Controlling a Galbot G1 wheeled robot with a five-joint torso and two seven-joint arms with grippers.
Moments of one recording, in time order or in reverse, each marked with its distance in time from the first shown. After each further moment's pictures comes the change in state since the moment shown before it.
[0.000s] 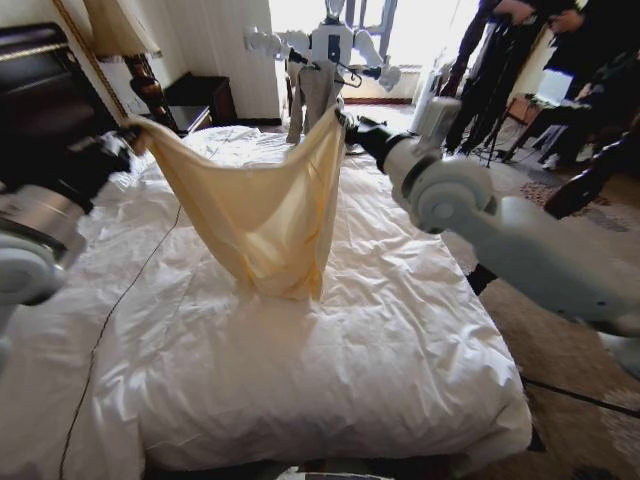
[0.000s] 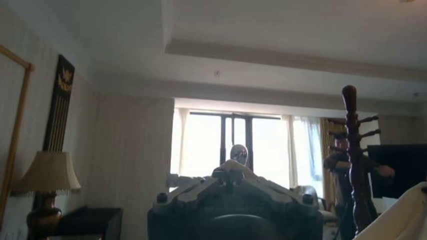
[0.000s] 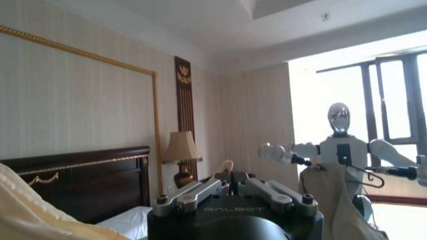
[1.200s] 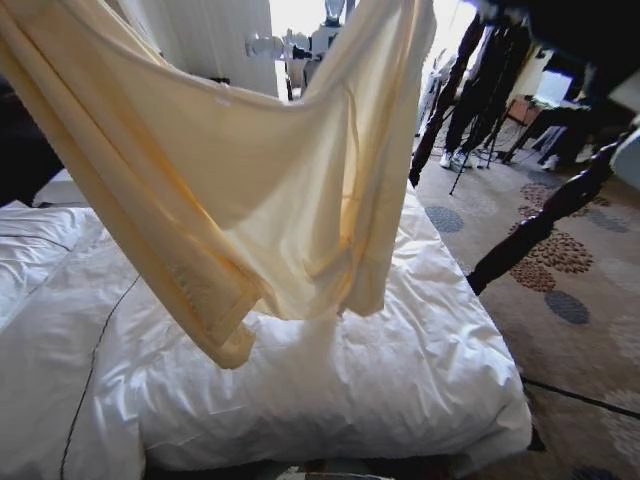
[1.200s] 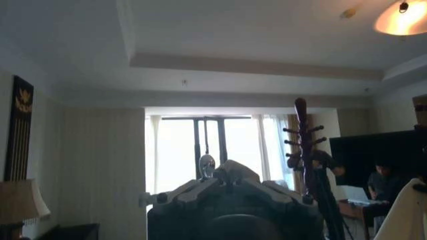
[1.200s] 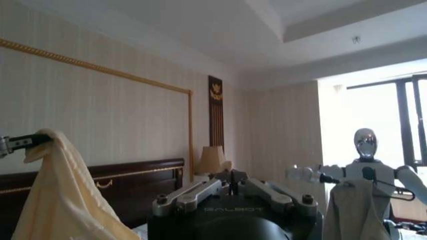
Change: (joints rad) left arm 0.107 0.133 -0.686 -0.214 -0.625 0.384 -0.256; right arm 0.192 -0.496 0.171 0.457 0.500 -0.034 -0.001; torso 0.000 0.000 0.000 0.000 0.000
